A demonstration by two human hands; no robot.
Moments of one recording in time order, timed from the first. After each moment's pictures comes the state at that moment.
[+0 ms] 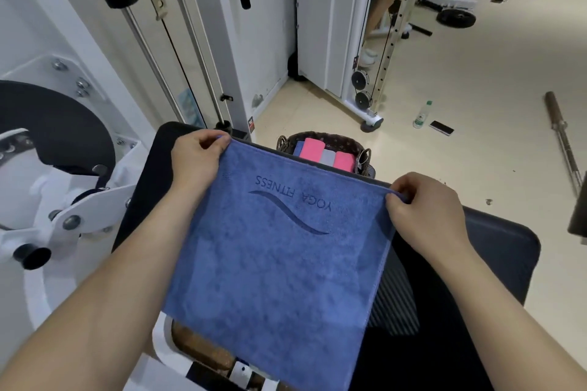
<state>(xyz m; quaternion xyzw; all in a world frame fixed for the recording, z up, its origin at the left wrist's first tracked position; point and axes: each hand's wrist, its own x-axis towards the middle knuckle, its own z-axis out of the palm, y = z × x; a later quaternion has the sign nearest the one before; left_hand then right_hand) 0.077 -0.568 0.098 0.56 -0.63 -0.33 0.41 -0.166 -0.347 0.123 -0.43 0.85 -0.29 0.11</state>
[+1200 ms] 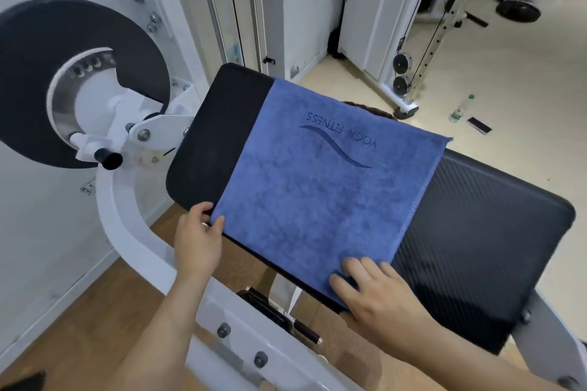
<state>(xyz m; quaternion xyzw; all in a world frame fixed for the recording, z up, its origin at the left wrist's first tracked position) 0.211 -0.384 -0.011 0.73 -0.56 -0.26 0.29 -0.055 -0.229 0.023 -0.83 0.56 -0.01 -0.02</state>
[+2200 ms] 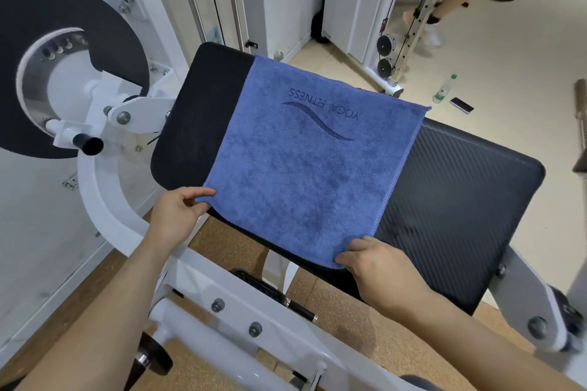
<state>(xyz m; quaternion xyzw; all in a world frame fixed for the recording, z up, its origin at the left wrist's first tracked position) 0.238 -0.400 0.000 0.62 -0.65 -0.35 0.25 -0.060 -0.219 0.027 -0.75 0.65 0.00 0.12</state>
